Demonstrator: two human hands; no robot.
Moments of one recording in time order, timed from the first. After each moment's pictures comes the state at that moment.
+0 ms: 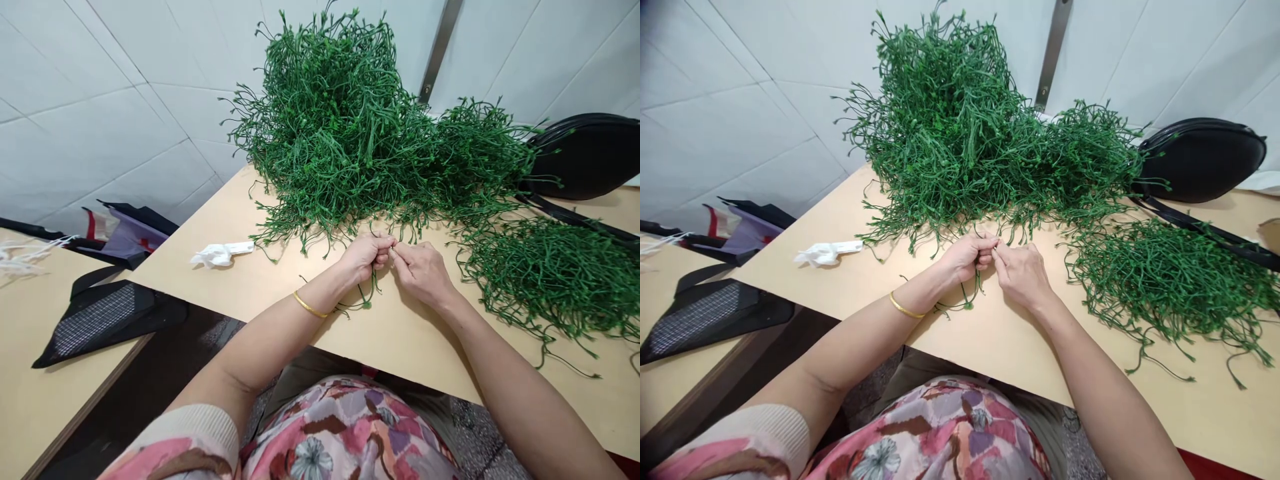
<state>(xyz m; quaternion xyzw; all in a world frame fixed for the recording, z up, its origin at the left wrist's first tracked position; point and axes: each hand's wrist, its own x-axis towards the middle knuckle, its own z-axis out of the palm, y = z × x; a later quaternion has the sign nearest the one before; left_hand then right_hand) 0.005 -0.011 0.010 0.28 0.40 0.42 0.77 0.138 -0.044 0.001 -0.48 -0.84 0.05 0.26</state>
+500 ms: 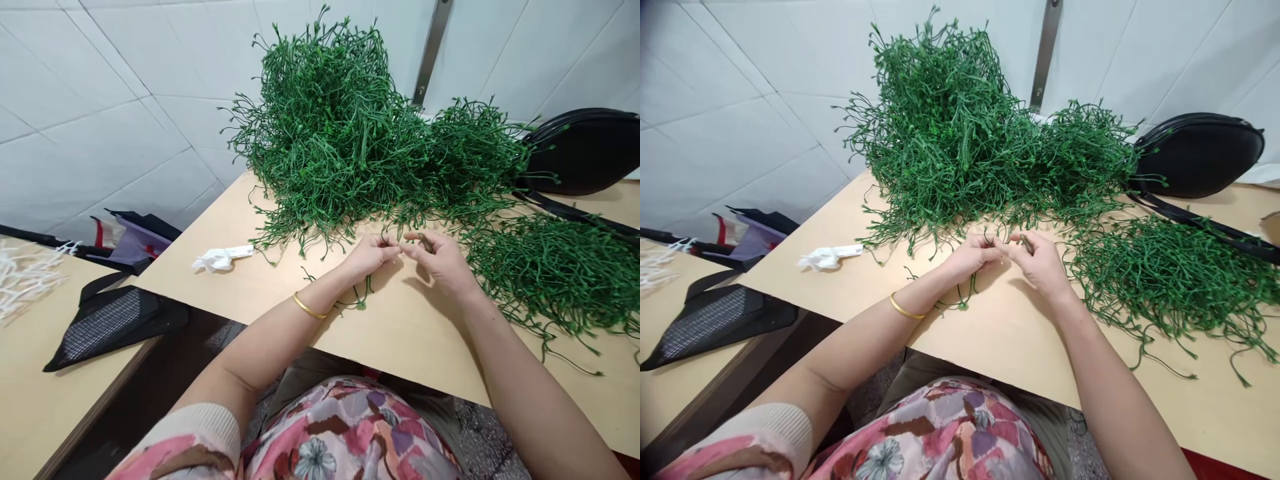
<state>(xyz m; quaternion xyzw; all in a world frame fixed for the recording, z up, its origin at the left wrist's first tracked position) 0.012 -0.015 -0.004 0.51 0.40 0.39 0.66 0.164 -0.036 0.010 -0.54 -0.61 0.39 0.42</state>
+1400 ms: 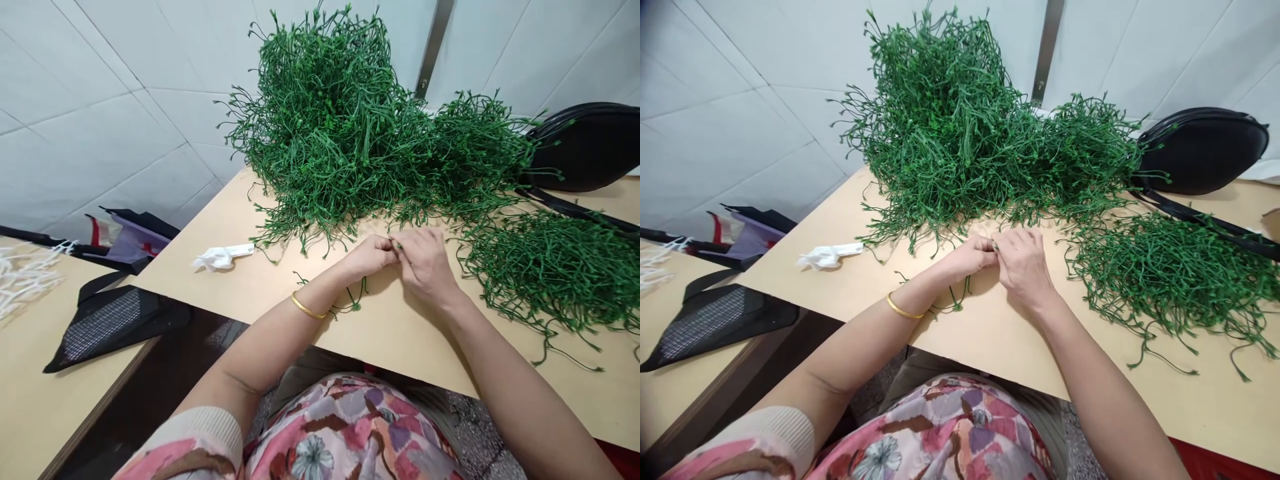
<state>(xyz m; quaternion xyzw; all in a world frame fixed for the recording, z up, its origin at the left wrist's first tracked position) 0.002 -0.017 0.003 0.57 0.41 0.31 0.64 0.144 -0.043 0.007 -0.46 -0.82 0.01 0.32</state>
